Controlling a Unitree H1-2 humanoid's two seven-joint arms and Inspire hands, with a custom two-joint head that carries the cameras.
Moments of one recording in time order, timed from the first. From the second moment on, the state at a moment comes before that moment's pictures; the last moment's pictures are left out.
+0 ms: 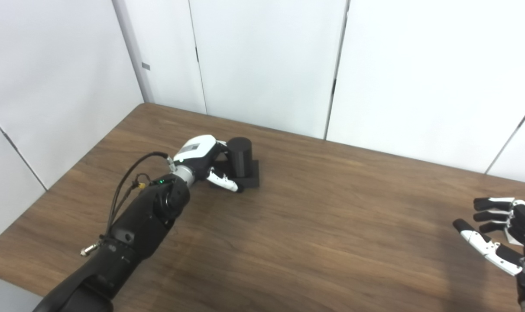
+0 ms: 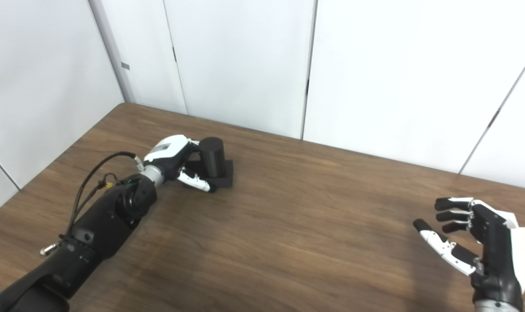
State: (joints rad) left arm -0.40 0.51 -0.23 0.30 0.64 0.15 -0.15; right arm -0.06 -0.13 -0.07 -0.31 -0.29 0.10 -0.08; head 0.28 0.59
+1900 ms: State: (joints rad) left arm -0.53 0.37 -0.66 0.31 0.68 -0.17 -0.09; right arm -0.06 -0.13 -0.07 -0.24 -0.33 -0.01 -0.11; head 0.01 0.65
